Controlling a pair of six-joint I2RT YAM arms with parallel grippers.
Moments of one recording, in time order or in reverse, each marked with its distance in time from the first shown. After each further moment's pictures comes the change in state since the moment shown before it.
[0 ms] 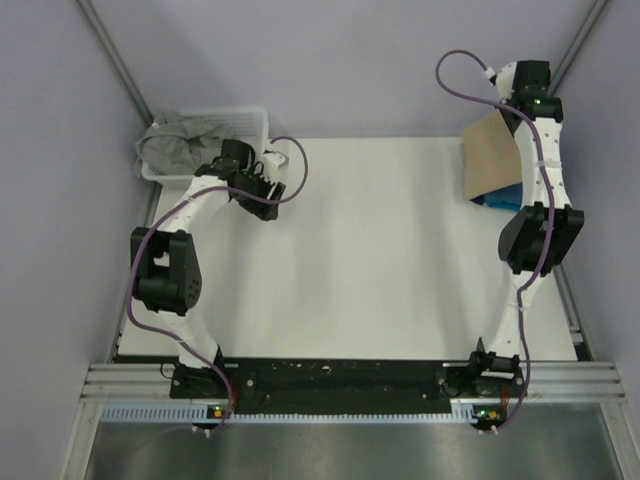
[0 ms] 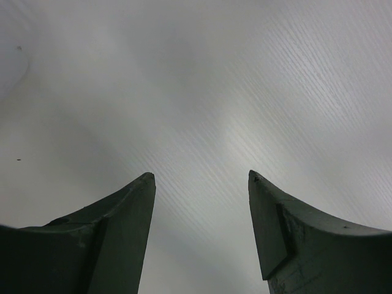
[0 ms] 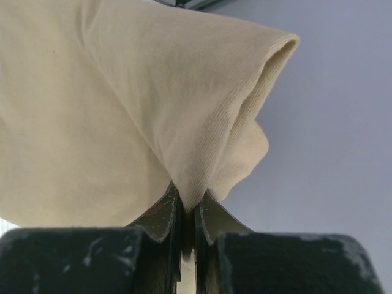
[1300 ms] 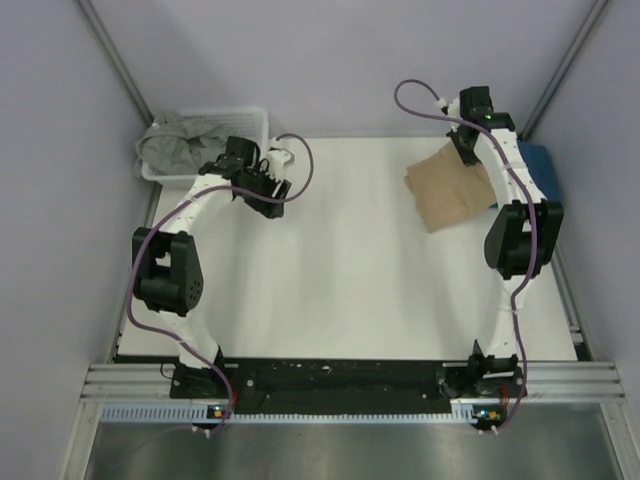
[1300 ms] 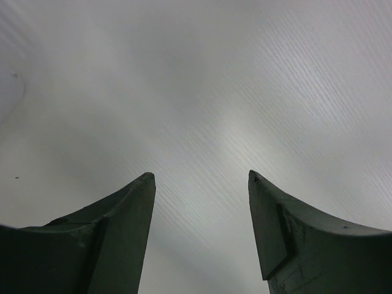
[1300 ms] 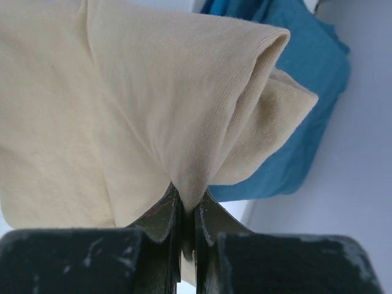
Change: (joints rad) left arm -0.031 0.000 0.028 -0.003 0.018 -0.010; right arm 0.168 -0.058 -0.300 -0.023 -0.064 0.211
